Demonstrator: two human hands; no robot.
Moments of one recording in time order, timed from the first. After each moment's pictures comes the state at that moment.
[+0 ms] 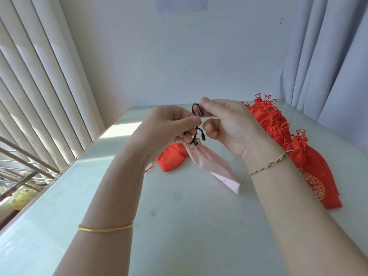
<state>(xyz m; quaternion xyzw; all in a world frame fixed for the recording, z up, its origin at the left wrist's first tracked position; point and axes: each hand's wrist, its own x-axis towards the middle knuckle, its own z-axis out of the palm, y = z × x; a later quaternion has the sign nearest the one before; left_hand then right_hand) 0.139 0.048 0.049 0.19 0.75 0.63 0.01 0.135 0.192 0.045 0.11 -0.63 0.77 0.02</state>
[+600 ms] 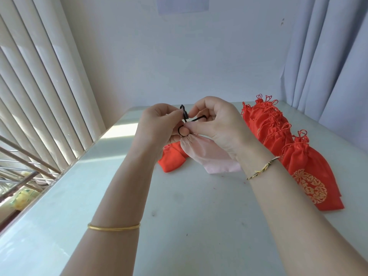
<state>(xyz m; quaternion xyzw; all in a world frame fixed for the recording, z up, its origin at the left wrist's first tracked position) 0.130 0.052 0.044 0.05 0.72 0.68 -0.10 0.134 0.183 0.035 0.18 -0.75 0.62 0.13</state>
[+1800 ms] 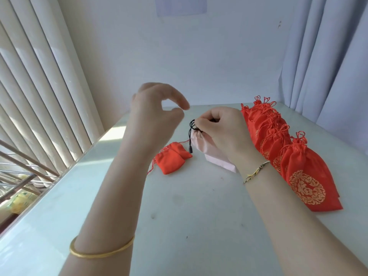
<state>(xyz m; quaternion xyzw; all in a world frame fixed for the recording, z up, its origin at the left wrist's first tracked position) 0.153 0.045 0.067 0.14 0.84 0.43 -0.29 0.124 0.186 0.026 0.09 -0.80 0.54 0.24</state>
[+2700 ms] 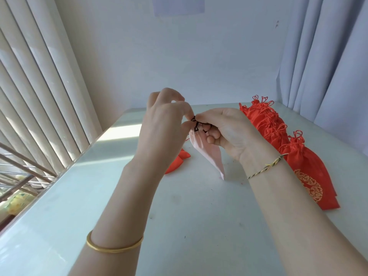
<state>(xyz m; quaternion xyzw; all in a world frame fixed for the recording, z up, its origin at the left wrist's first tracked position) 0.143 0.059 0.048 0.19 0.89 0.22 -0.35 0.130 0.195 0.039 0.05 -0.67 0.74 0.04</state>
